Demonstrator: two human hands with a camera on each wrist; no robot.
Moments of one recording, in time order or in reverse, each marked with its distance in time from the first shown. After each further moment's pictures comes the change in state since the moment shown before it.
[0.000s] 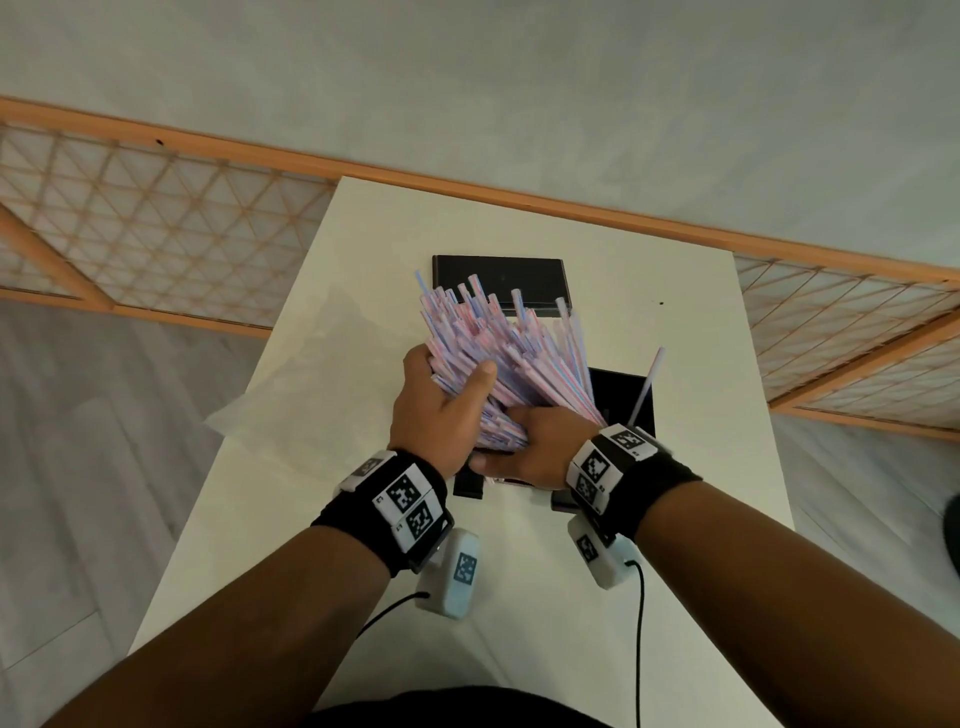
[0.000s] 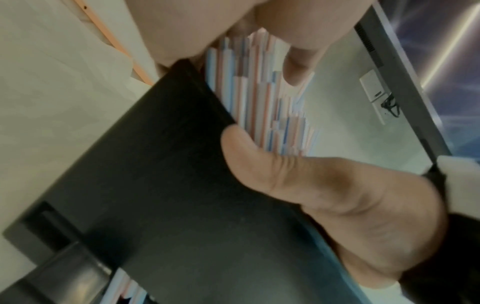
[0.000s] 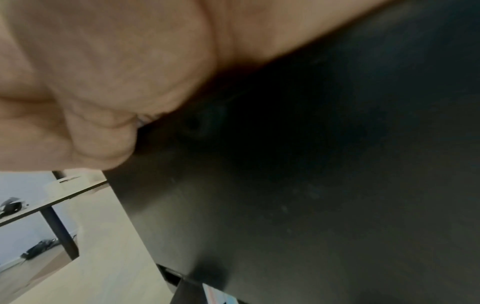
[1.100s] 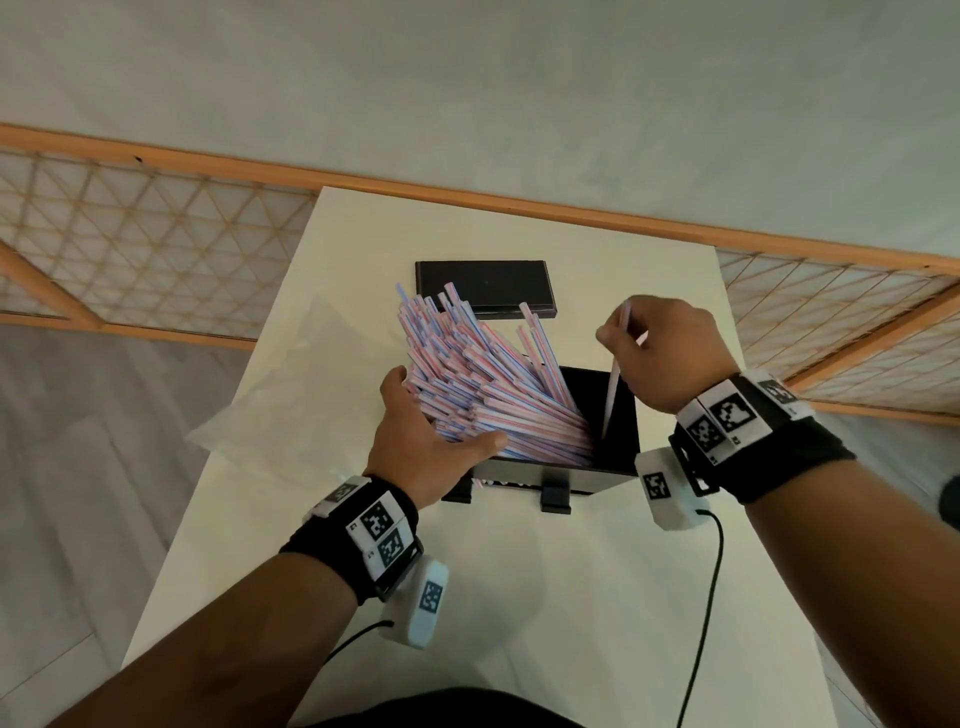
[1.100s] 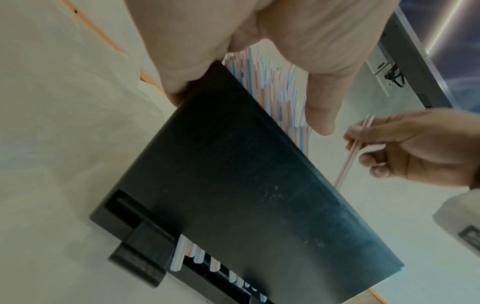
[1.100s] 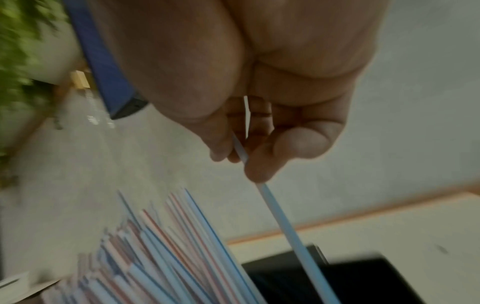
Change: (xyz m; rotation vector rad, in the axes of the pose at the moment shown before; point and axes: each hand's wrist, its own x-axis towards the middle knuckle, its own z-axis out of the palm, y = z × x) left_hand -0.008 -0.019 -0.011 0.133 -0.195 0.017; right_hand -0.042 0.060 -0.092 0.171 0.724 0.066
